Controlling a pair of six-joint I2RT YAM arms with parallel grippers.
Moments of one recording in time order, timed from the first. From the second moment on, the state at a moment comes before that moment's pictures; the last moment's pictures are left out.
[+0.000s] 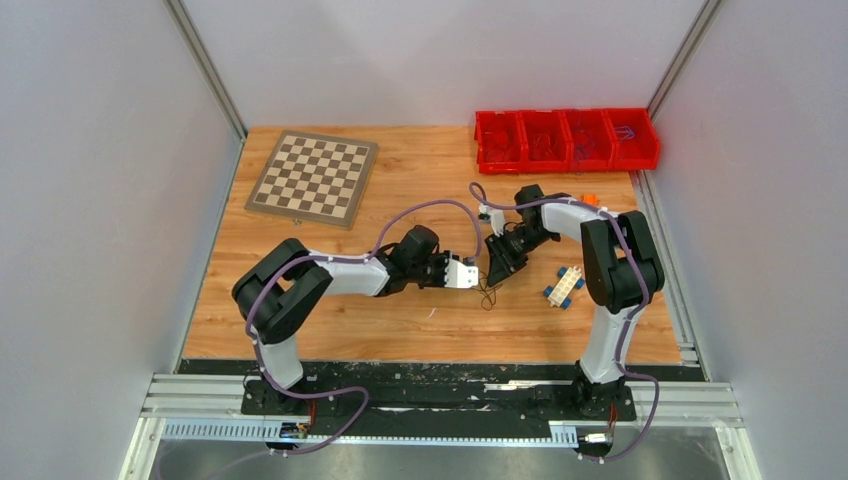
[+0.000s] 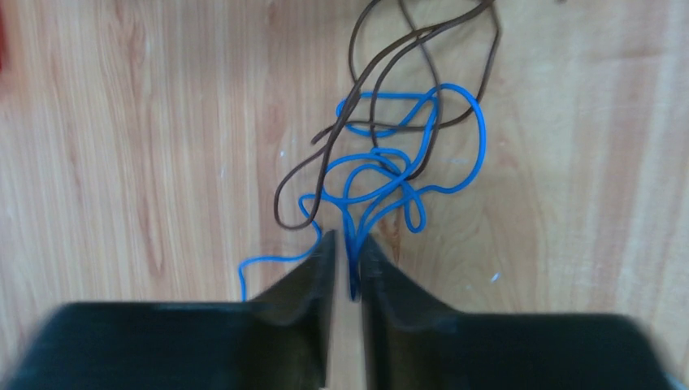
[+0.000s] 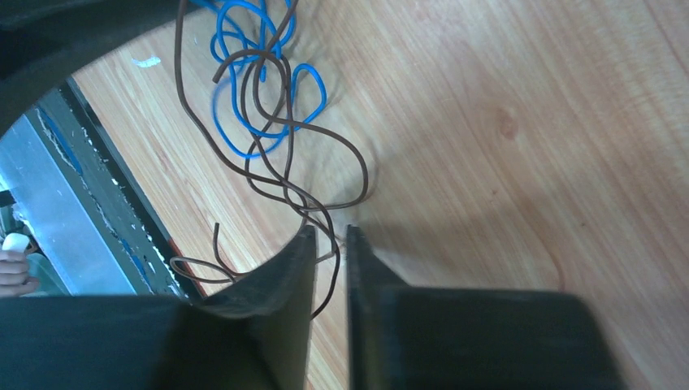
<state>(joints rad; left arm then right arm) -0.83 1.80 0.89 0.19 0.24 0.86 0.25 1.93 1.19 -0.78 -0.73 -0.46</state>
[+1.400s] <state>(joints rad) -0.28 1.27 0.84 -0.35 0.44 0.70 0.09 1.76 1.50 -0.87 -0.75 -0.50</state>
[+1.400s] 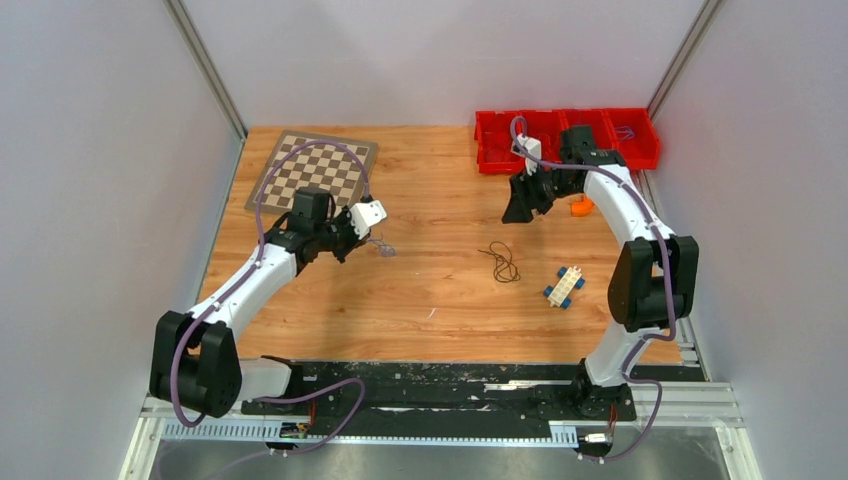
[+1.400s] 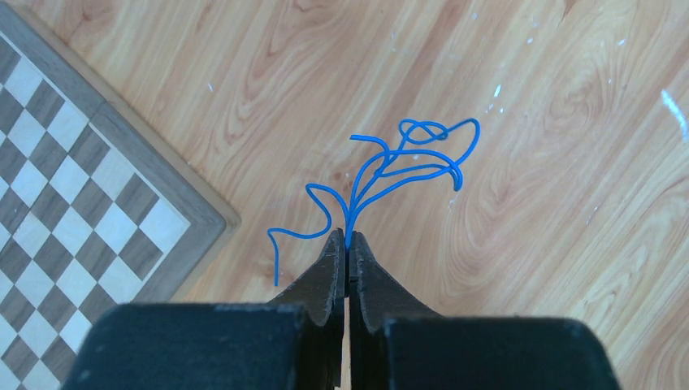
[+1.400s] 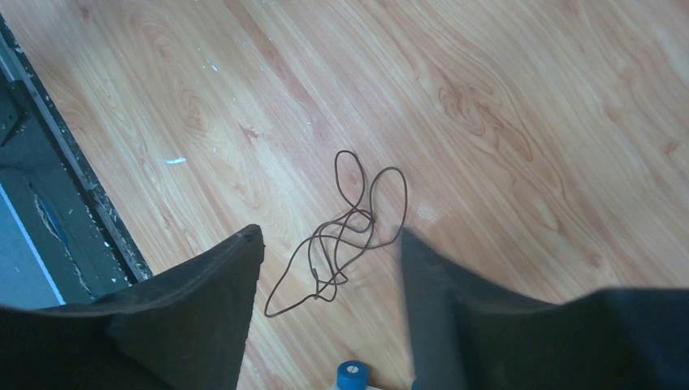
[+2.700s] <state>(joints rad) -0.28 1.30 0.89 -0.36 0.49 0.57 0.04 1.96 1.96 -0.66 -0.55 -0.38</state>
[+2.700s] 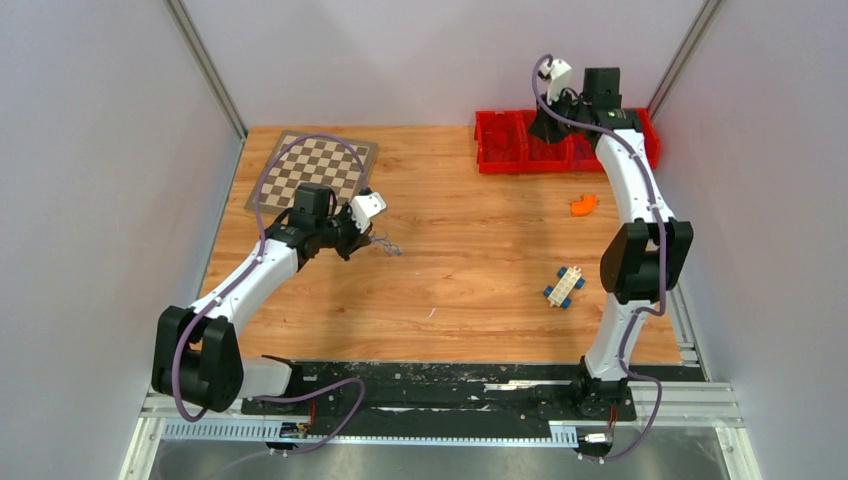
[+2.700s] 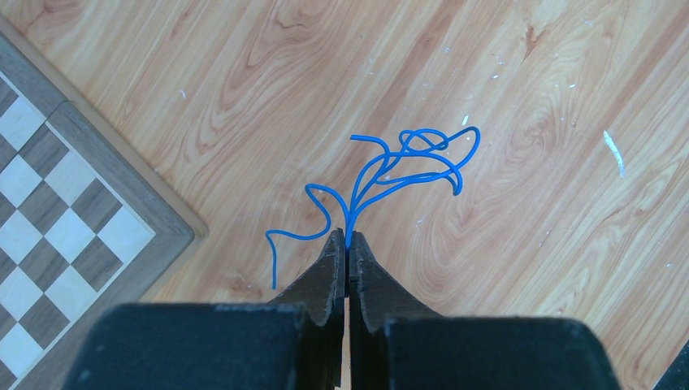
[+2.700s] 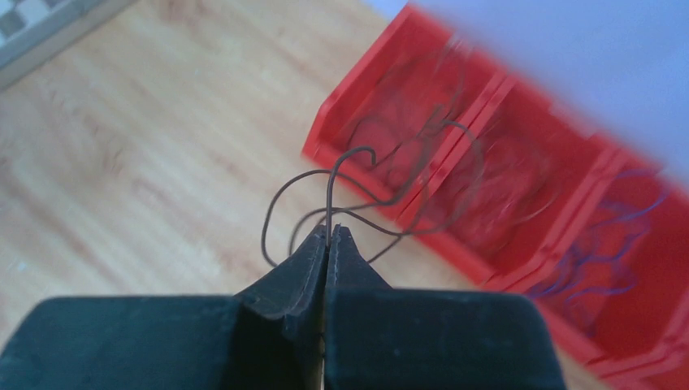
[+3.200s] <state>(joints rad) -0.28 1.33 0.89 -0.34 0.50 0.55 0.07 2.35 2.18 -0.31 -0.44 -0.23</state>
